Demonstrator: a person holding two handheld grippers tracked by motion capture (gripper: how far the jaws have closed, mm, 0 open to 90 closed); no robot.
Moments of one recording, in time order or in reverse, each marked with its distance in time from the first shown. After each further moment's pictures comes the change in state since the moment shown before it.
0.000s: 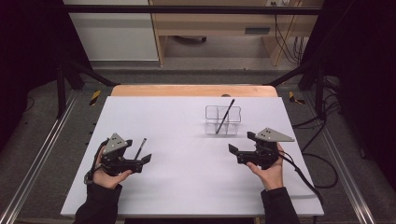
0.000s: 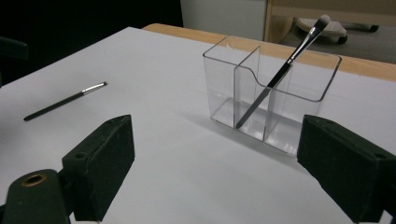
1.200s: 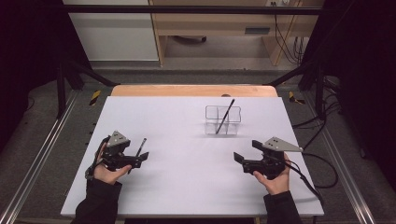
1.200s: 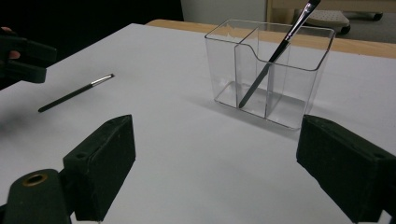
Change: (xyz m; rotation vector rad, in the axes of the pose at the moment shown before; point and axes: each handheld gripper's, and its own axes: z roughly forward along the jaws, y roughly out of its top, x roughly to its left) left arm 0.022 -0.007 0.019 0.130 0.054 -0.044; right arm 0.002 -0.018 -0.021 0.005 0.011 0.042
